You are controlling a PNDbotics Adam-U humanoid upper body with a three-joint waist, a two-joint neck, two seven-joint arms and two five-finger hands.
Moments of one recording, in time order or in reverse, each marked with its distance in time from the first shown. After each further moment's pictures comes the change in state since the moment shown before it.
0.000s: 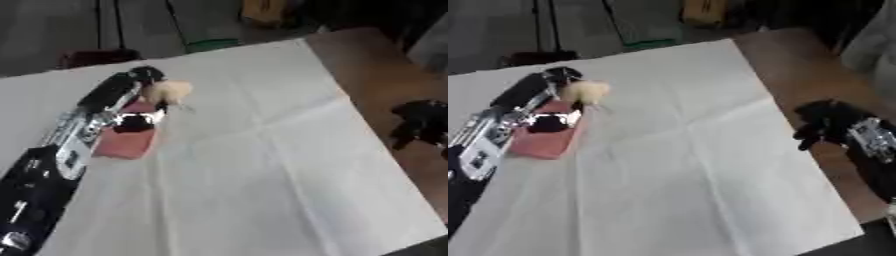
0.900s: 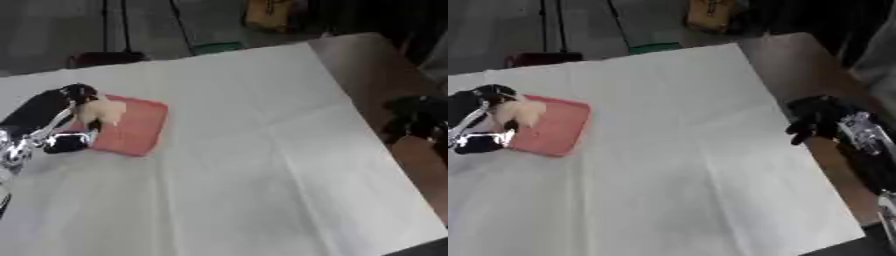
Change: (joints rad) left arm 0.123 0.065 0.027 0.110 -0.241 0.047 0.082; right arm 0.010 0.000 -0.001 0.000 0.000 -0.001 -0.004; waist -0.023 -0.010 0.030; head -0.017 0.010
